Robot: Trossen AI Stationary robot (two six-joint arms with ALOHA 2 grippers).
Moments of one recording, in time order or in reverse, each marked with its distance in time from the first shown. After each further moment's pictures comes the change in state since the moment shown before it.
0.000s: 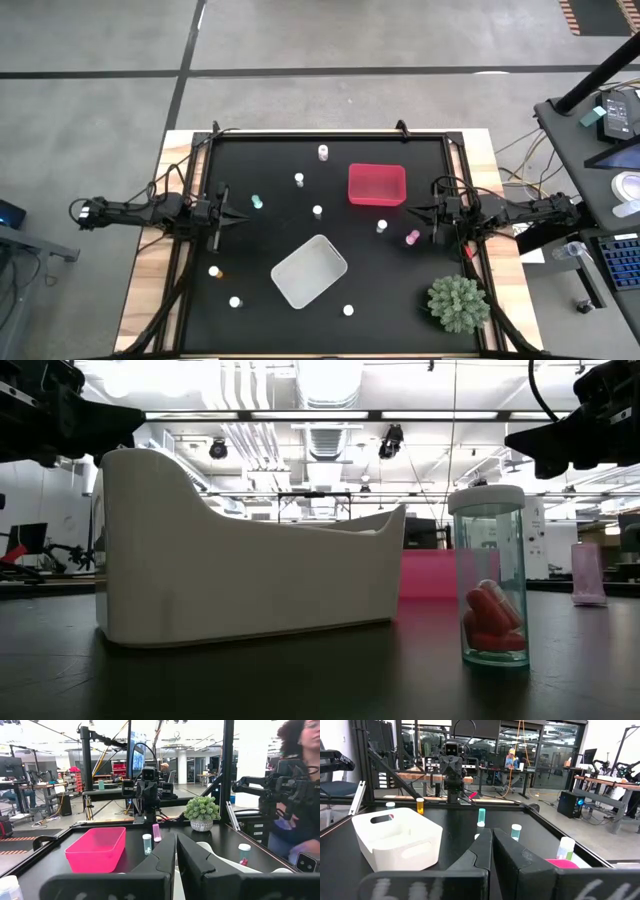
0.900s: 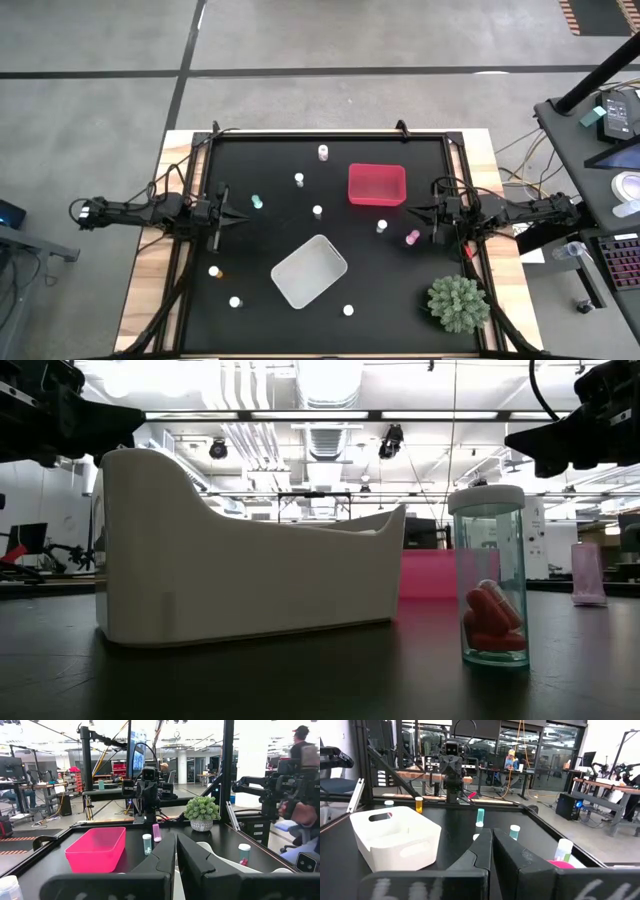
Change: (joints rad) left arm 0.000 0.000 0.000 0.000 0.000 0.000; right arm 0.000 0.000 0.000 0.008 0.002 -0.026
